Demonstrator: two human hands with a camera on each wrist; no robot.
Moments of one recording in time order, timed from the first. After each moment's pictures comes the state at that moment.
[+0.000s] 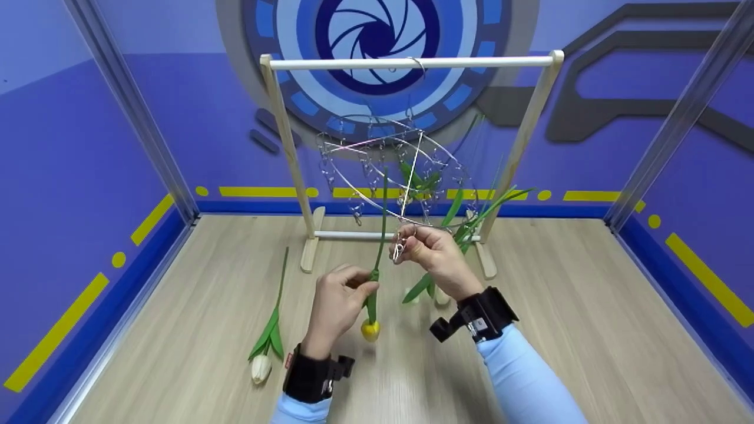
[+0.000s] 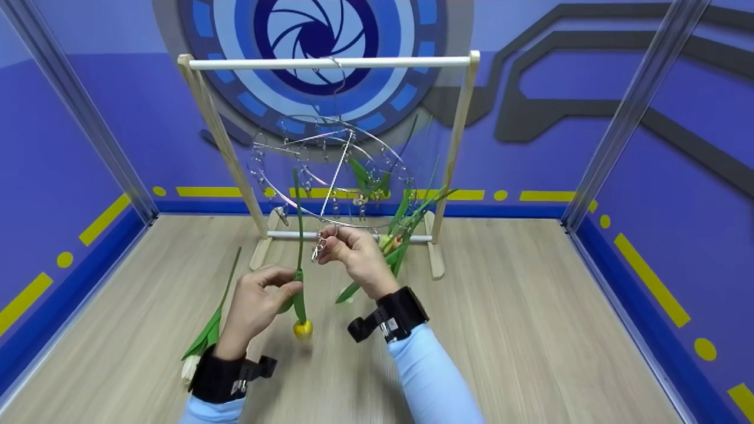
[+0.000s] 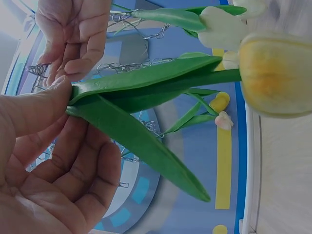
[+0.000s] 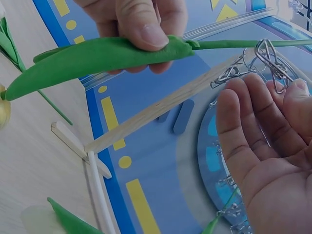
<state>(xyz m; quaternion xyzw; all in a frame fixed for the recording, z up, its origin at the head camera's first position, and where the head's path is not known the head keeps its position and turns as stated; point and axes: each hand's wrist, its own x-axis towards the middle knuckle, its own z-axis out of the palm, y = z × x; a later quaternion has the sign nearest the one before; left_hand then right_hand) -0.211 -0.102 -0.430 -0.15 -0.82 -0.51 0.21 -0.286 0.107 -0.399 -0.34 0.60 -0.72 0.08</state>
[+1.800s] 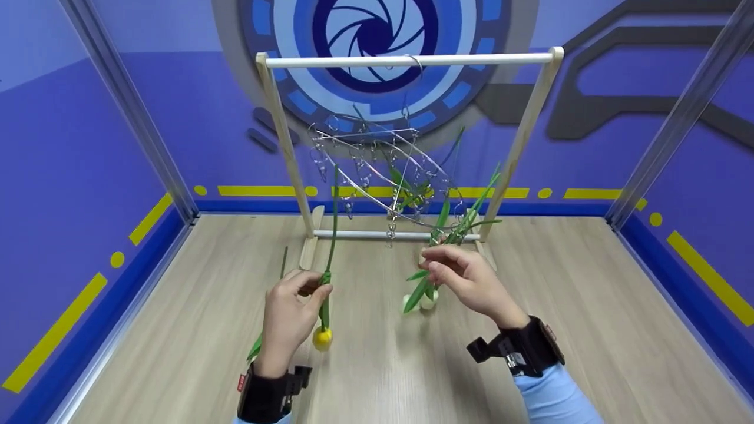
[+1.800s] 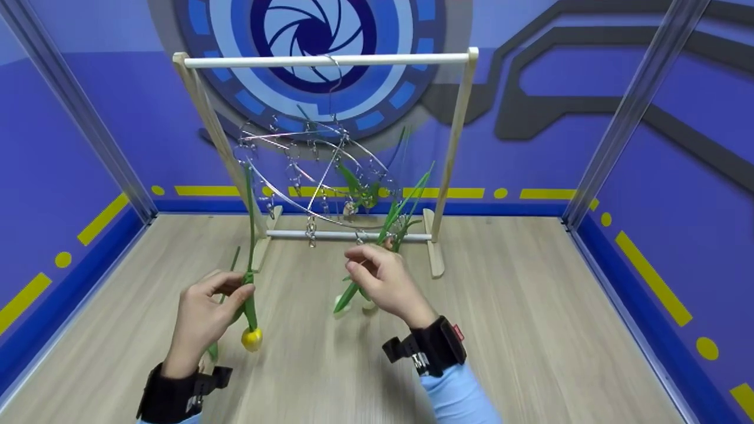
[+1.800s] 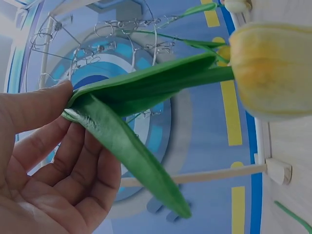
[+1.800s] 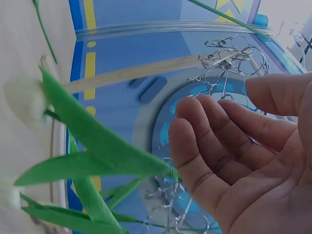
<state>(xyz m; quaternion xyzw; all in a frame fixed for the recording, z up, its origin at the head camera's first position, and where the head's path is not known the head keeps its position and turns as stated) -0.182 -0.155 -0.425 -0.10 -0.85 -0.43 0.30 -0.248 0.156 -0.395 -0.35 0.76 -0.55 -0.02</state>
